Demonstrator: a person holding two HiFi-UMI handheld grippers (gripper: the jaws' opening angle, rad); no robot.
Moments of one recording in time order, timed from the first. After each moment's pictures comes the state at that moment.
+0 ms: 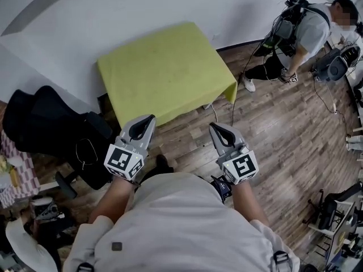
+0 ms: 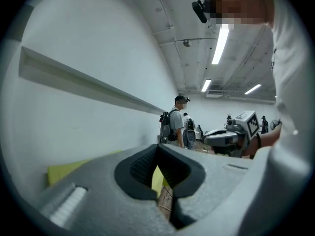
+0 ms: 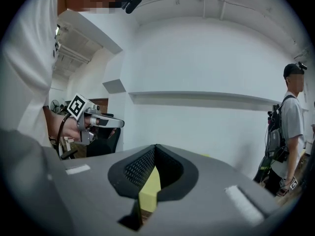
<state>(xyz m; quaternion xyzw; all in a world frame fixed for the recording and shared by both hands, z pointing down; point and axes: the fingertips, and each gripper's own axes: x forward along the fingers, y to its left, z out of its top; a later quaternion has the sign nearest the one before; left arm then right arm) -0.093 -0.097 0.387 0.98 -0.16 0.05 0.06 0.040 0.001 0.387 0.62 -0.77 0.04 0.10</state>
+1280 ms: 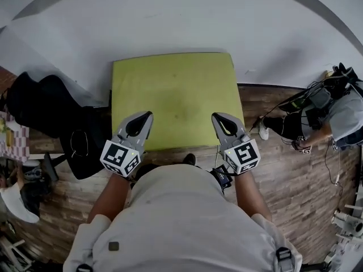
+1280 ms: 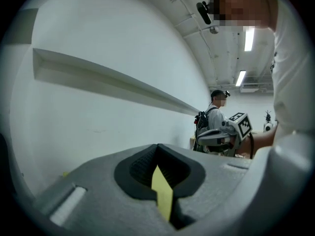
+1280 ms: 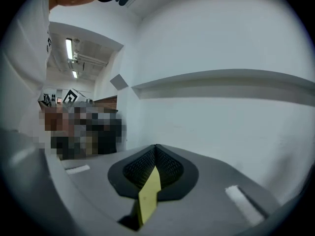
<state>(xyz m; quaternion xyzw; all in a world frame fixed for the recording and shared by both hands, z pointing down) 0.019 -0.292 0.390 0.93 -0.34 0.05 0.08 0.202 -0.268 0.409 0.47 -0.87 0.04 0.13</state>
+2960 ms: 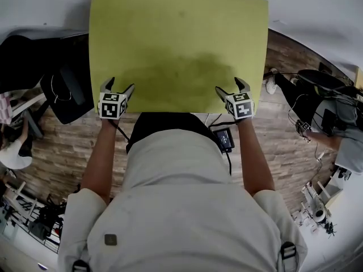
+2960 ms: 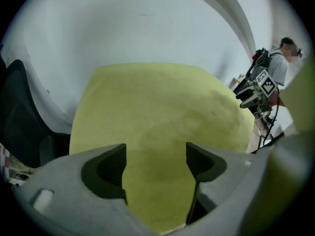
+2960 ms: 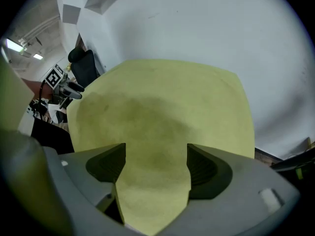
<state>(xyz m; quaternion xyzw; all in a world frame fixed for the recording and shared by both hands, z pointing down) -0.103 -0.350 0.784 0.73 -0.42 0.42 0.34 0.308 -0.337 0.784 0.40 -0.73 0.33 0.45</state>
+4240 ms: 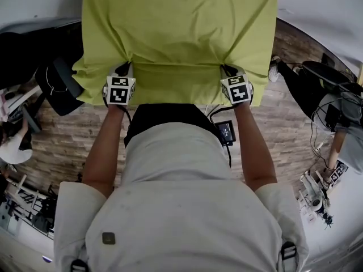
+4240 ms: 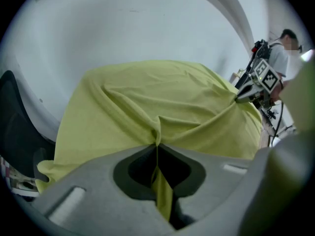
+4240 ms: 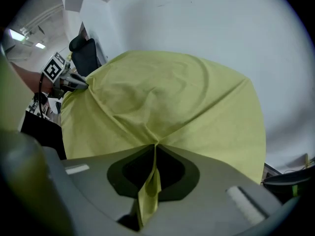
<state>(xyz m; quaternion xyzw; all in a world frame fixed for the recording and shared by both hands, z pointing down) -0.074 -0.376 0.809 0.74 -0.42 0.43 0.31 0.281 -0.359 0.809 0.38 -0.72 0.31 0.48</state>
